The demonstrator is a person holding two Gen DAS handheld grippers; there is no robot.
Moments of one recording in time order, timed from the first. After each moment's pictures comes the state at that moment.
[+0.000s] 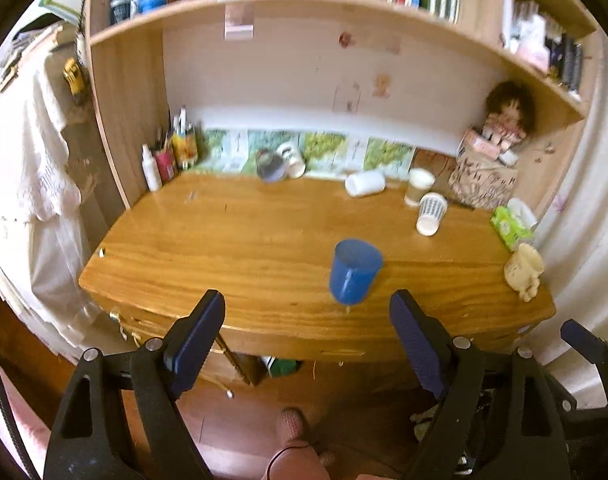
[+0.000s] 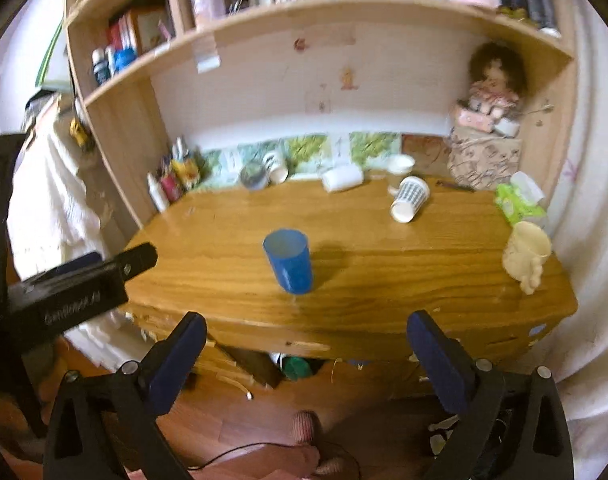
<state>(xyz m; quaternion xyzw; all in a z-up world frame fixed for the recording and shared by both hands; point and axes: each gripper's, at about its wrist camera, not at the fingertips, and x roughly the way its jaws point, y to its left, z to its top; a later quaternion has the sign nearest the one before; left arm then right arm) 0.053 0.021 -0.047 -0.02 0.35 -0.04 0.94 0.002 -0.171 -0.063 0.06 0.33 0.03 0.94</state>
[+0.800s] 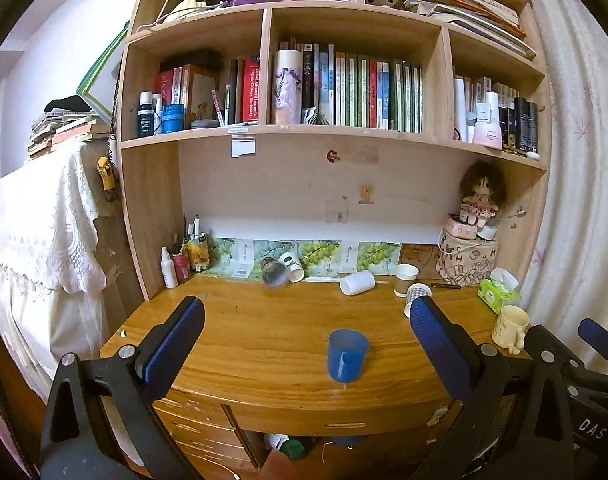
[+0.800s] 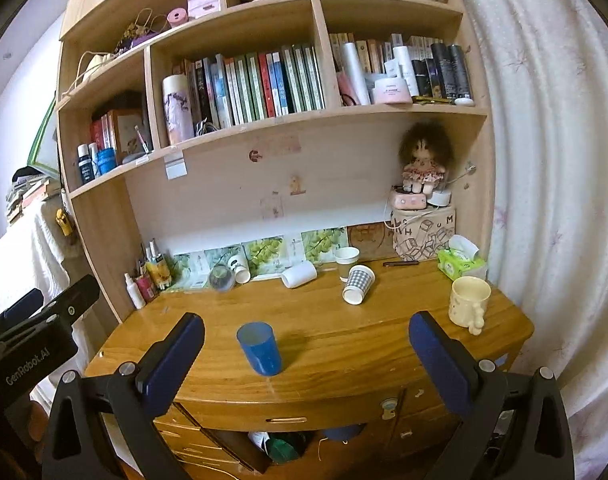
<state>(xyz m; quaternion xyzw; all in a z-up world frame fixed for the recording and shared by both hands) -0.018 0.020 0.000 0.00 0.15 -0.04 0.99 -0.060 -0.186 -0.027 0.09 0.17 -0.05 0.98</state>
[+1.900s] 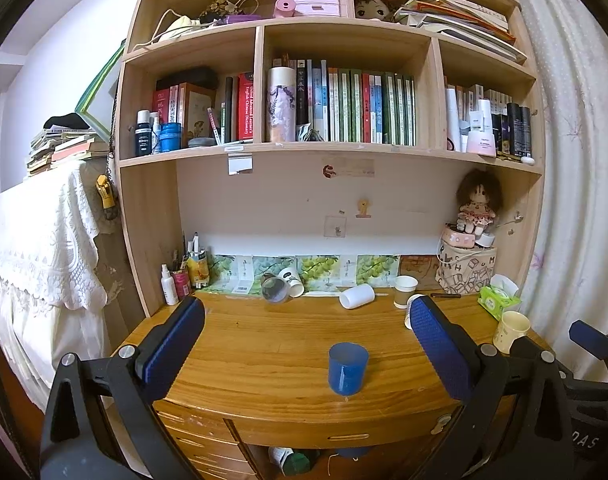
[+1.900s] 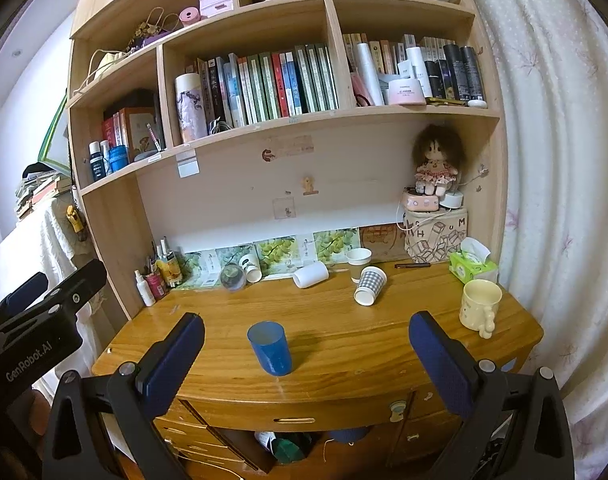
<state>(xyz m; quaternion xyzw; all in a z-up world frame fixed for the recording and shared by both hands) -0.024 0.016 0.003 0.01 0.12 -0.04 0.99 -0.060 -0.183 -0.030 0.08 0.17 -0.02 0.98</state>
